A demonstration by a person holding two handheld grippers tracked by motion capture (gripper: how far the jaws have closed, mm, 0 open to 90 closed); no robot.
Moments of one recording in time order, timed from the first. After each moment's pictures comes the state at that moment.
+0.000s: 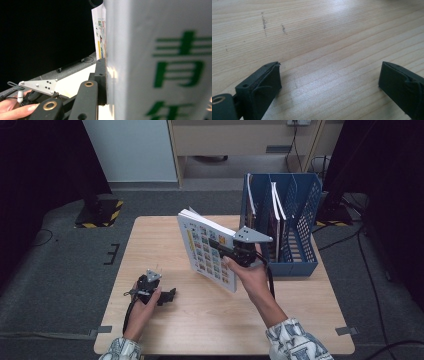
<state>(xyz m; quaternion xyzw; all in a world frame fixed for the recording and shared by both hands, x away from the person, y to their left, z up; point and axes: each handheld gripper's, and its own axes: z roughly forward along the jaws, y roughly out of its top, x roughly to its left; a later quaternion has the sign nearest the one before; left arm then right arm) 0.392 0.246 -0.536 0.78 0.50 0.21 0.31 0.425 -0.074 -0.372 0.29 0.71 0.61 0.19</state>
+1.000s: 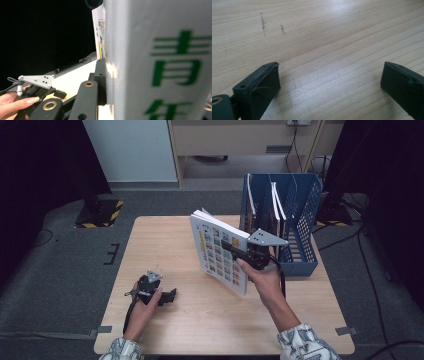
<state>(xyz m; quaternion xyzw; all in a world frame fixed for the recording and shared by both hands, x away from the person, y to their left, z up) 0.392 0.245 -0.537 0.78 0.50 0.21 0.32 0.417 -0.108 -0.375 0.30 0.71 0.61 0.19</state>
